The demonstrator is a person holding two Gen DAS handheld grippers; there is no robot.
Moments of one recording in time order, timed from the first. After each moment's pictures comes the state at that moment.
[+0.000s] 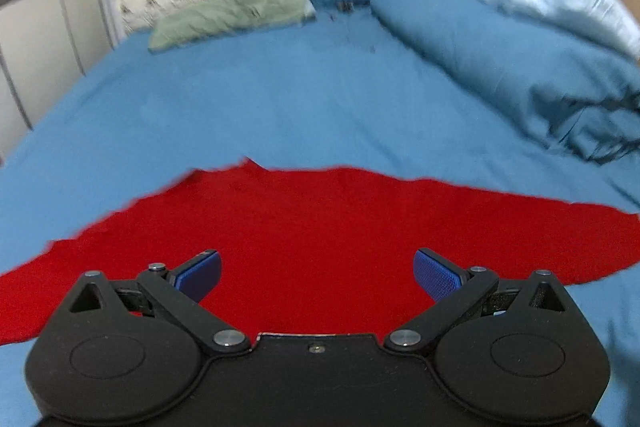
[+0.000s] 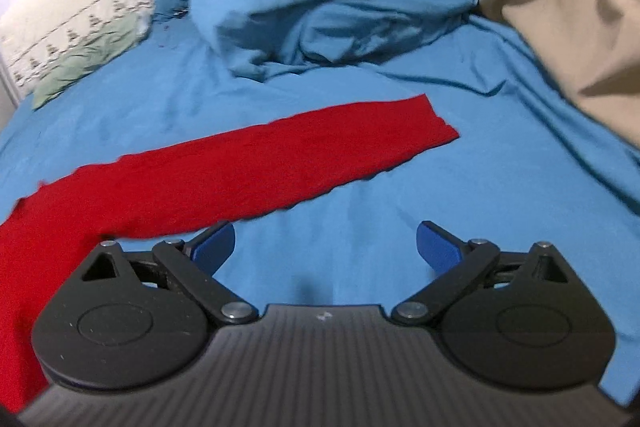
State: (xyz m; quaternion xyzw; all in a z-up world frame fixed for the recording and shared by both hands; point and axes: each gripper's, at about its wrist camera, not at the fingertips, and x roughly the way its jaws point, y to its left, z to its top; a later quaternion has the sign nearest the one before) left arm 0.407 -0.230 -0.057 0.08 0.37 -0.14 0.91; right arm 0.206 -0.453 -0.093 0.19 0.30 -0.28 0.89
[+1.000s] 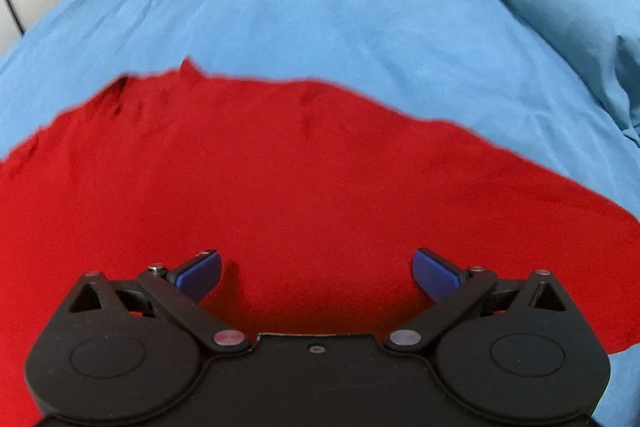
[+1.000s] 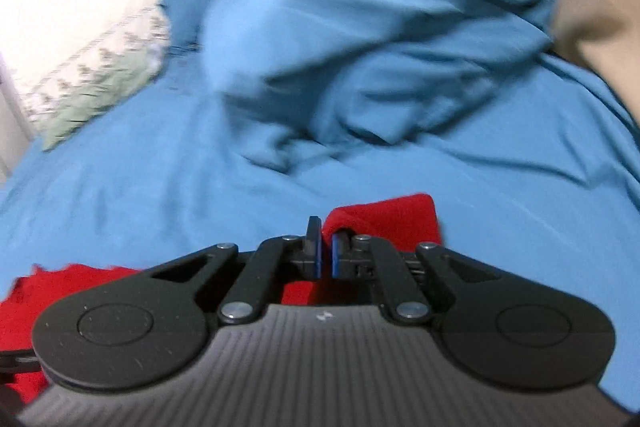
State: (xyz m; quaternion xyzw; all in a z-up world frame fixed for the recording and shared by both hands) left arm 0.468 -0.322 -0.125 0.05 0.48 -0.07 0.87; right arm 0.341 -0.522 -0.074 0.21 0.26 -0.21 0.92
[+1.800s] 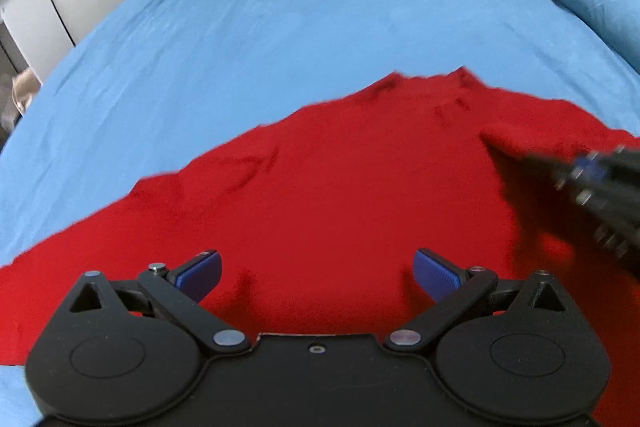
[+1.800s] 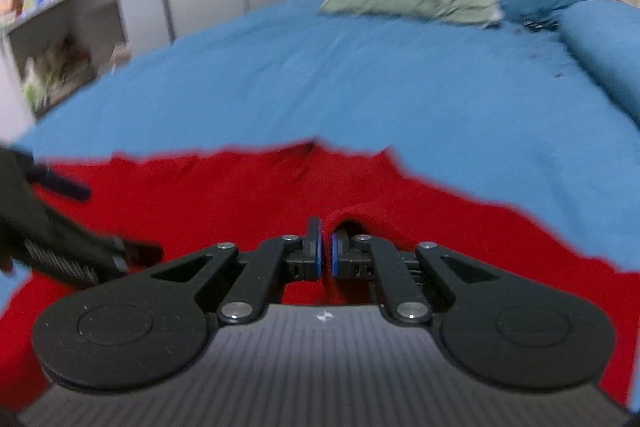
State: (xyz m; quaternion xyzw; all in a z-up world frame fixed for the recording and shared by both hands) left arm 0.497 -0.029 -0.115 0.09 0.47 -0.07 0.88; right arm 0.493 -0.125 -0.107 -0.01 0.32 0.10 0.94
